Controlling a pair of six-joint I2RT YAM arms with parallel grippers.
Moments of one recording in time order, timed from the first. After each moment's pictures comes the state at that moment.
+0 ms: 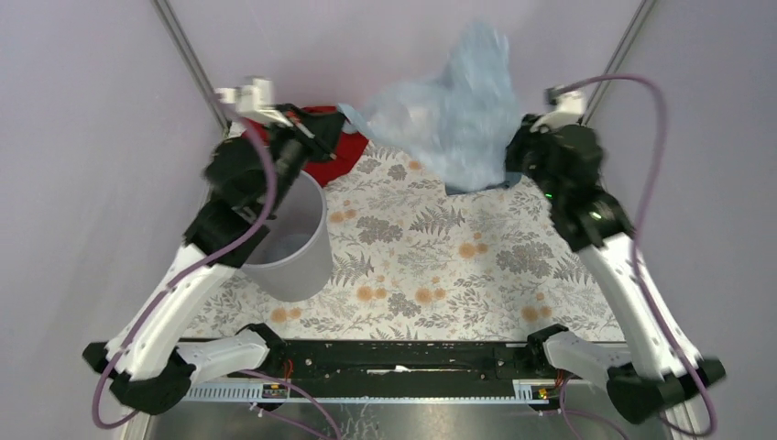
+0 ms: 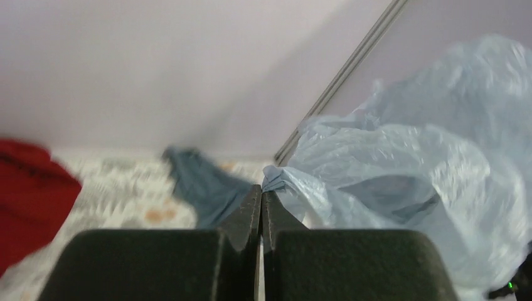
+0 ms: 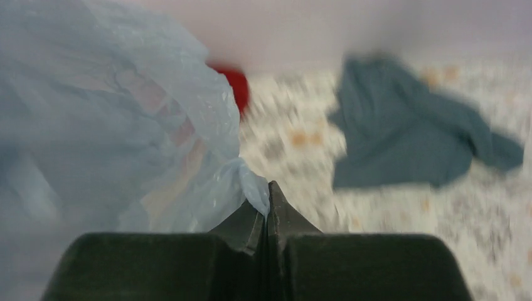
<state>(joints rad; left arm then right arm) -0.67 1.06 1.45 -0.17 -0.20 -0.51 0.37 1.06 1.38 -0.38 0.06 0.37</state>
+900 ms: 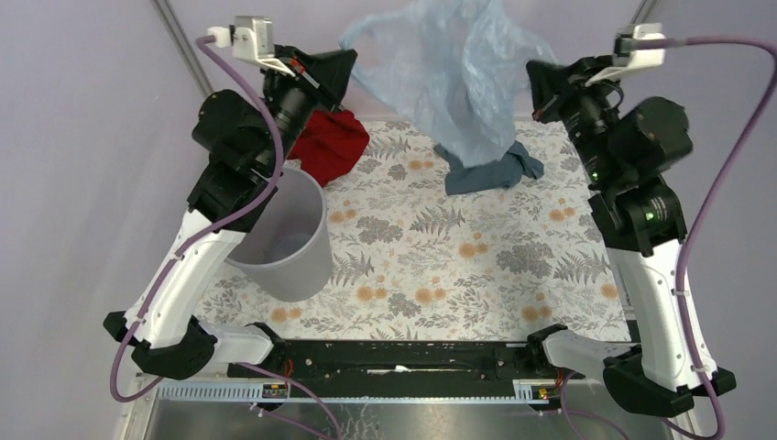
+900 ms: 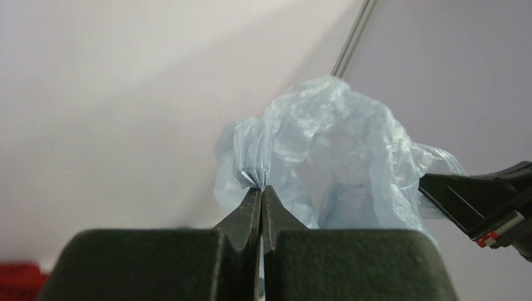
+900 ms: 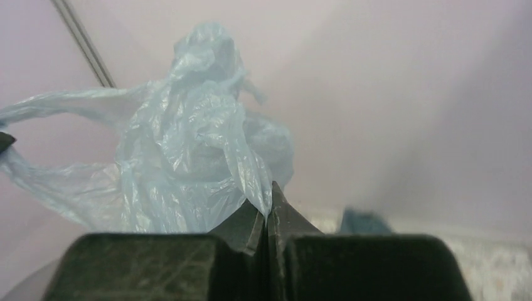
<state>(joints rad) -0.67 1.28 1.77 -0.17 -0.13 -0.36 0.37 1.15 1.73 -0.42 0.05 0.22</state>
